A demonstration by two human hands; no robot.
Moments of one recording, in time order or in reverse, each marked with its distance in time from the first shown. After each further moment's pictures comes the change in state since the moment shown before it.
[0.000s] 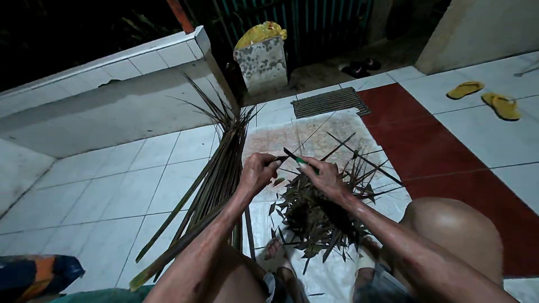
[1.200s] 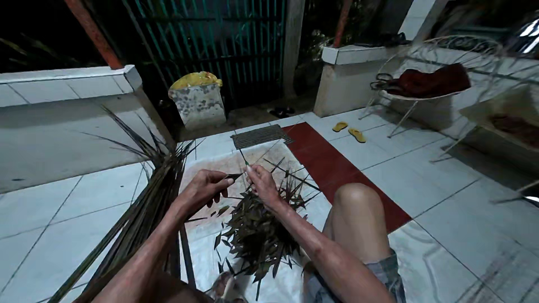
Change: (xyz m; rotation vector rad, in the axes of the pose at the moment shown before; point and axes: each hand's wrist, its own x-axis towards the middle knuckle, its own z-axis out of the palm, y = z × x) left_hand -0.029 0.022 -0.008 -0.176 -0.306 0.236; right_hand -0.039 -0.057 -0.010 0.630 0.237 0.084
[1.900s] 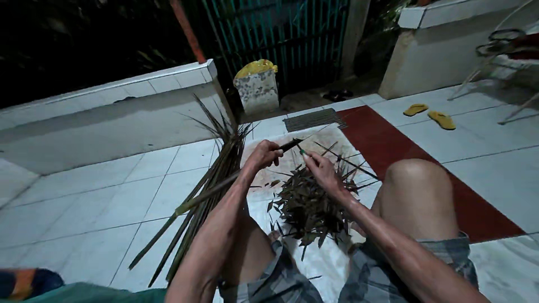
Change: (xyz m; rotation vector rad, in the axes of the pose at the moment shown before) left_hand -0.075 0.043 0.011 0.261 0.110 -0.009; right_hand -0.060 0.007 0.001 -0.491 -0.039 -0.149
